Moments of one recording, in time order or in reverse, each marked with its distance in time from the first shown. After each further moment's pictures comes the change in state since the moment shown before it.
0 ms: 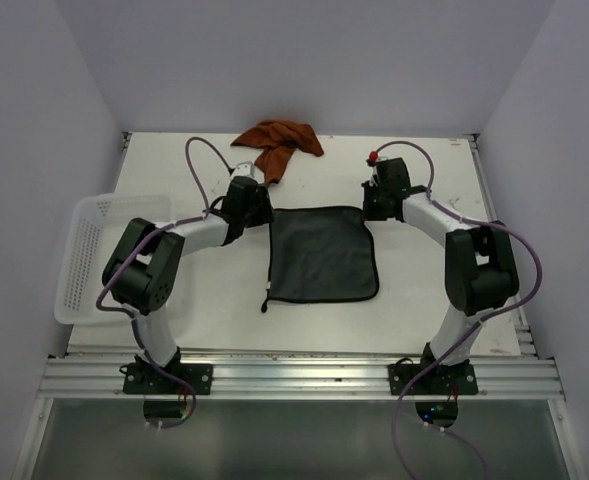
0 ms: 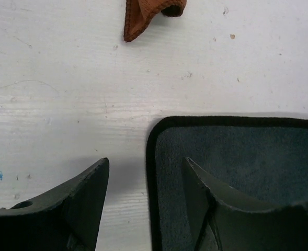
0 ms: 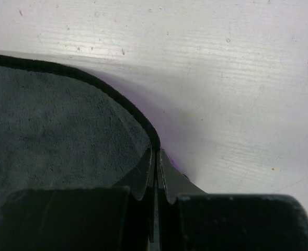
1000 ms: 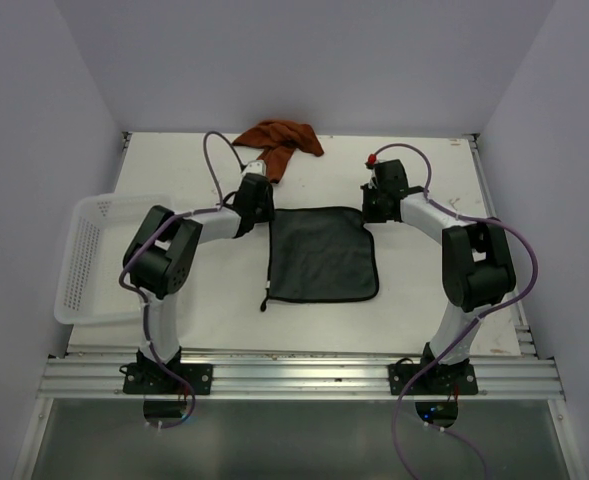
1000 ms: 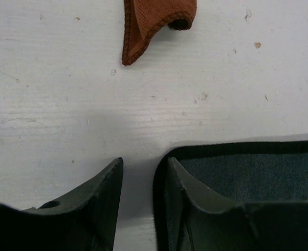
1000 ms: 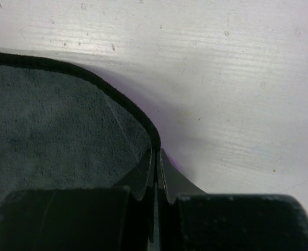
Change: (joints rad) left arm -0.013 0.177 0.133 0.004 -0.064 0.095; right arm 0.000 0.036 0.003 -0.001 0.013 -0.001
